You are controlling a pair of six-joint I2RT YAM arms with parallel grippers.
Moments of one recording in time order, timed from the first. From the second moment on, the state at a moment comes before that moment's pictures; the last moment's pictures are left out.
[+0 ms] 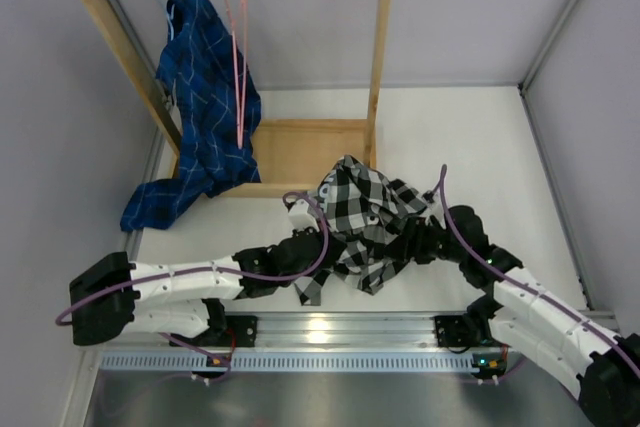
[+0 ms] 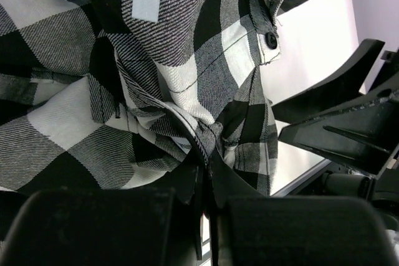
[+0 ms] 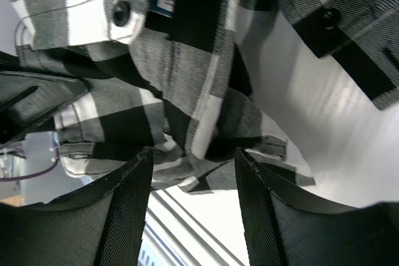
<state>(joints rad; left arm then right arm) -1.18 1.15 0.51 0.13 -0.44 -1.02 0.51 0.73 0.31 -0.18 -0.38 0.65</state>
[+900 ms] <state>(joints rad) -1.18 1.05 0.44 0.23 -0.42 -1.04 0.61 0.99 0.30 0.21 -0.37 0.74</state>
